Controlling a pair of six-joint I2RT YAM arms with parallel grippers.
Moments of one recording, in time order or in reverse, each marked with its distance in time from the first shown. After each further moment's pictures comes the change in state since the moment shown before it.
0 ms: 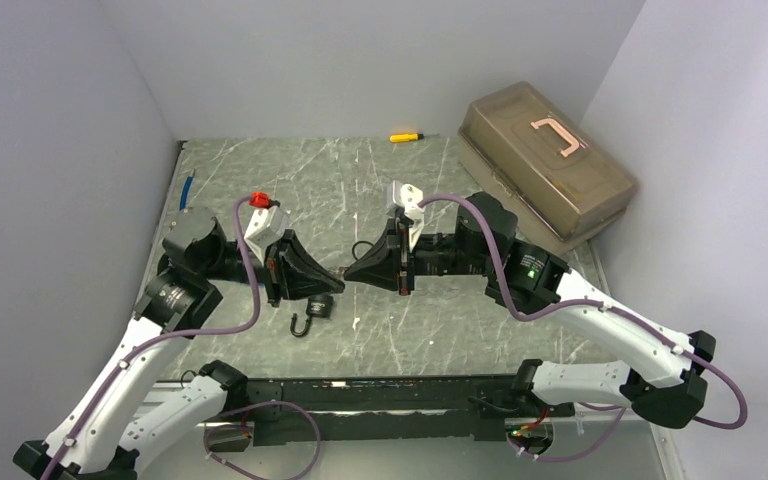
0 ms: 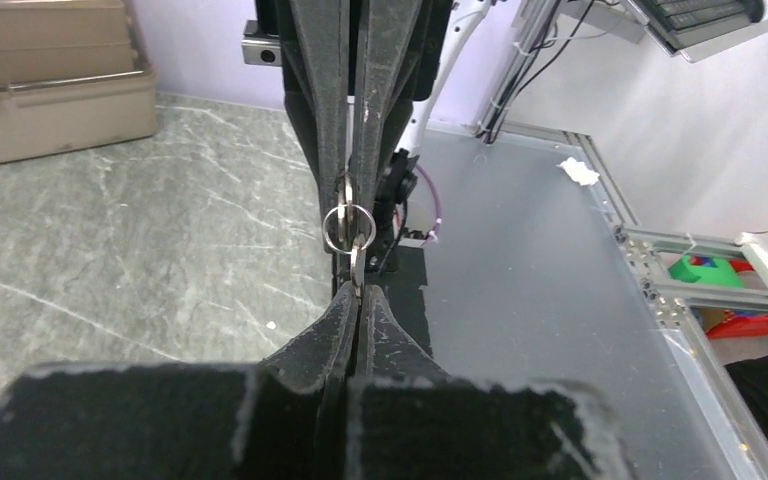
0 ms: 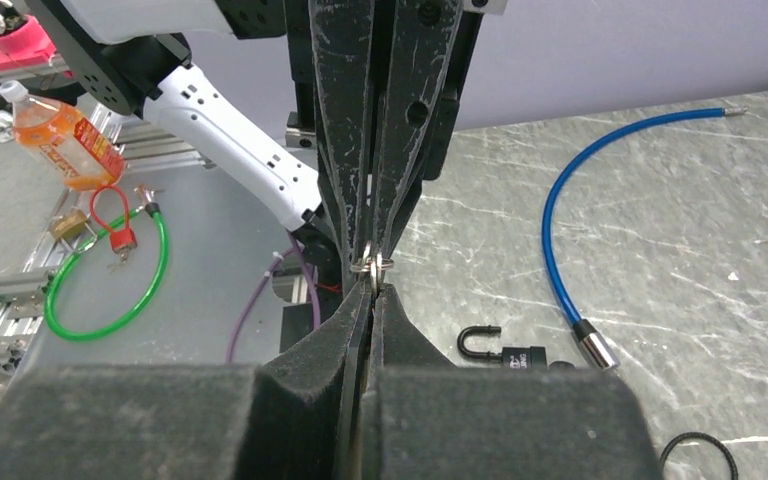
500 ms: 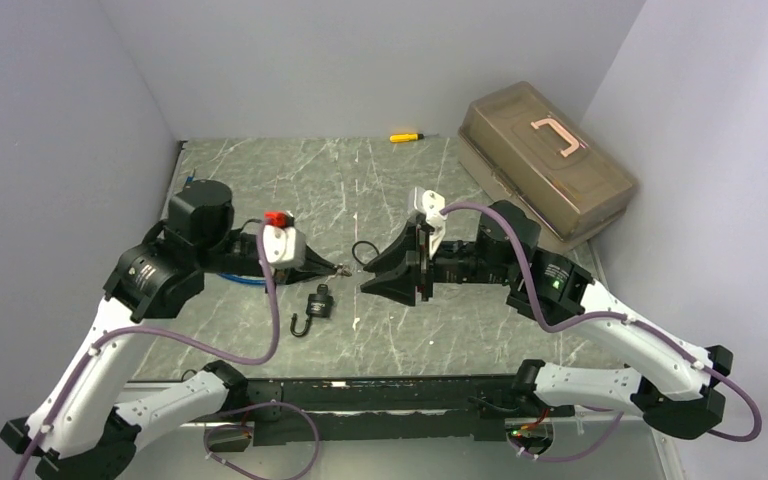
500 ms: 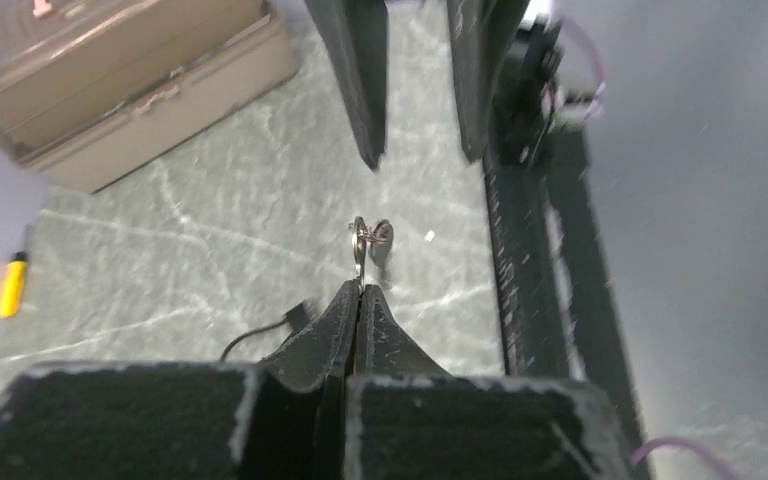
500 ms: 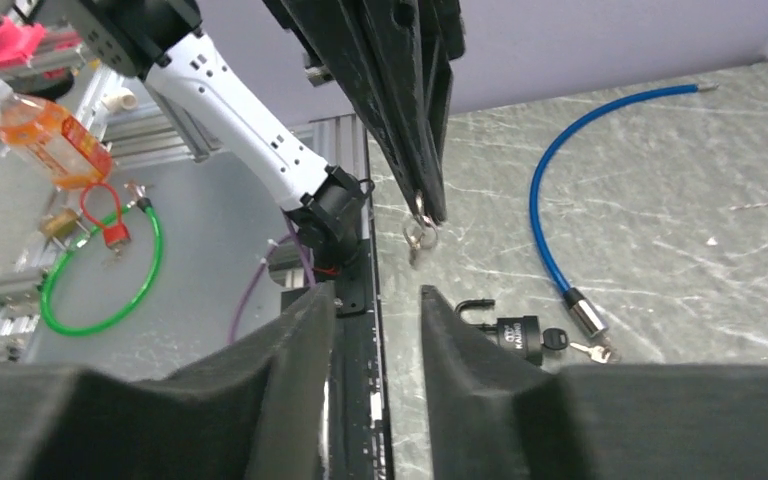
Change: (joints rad) left arm -0.066 0.139 0.393 -0.636 -0.228 0.700; right arm 0.000 -0.090 -0.031 -0.080 0.049 -0.003
